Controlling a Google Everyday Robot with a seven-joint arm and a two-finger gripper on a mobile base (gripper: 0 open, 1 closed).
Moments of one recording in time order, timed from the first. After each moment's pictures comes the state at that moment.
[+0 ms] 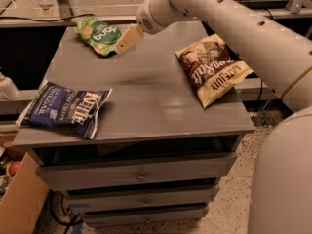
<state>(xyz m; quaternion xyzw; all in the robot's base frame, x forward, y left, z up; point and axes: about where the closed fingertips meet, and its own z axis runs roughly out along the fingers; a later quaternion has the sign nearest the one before) 0.764 0.060 0.930 -0.49 0.74 0.11 0.45</state>
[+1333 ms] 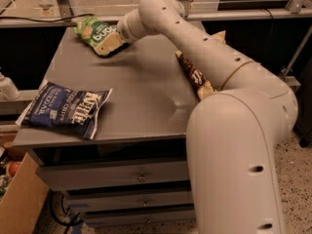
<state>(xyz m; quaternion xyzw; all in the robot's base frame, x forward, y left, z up) 0.853 0.132 0.868 -0.44 0.74 0.16 0.48</state>
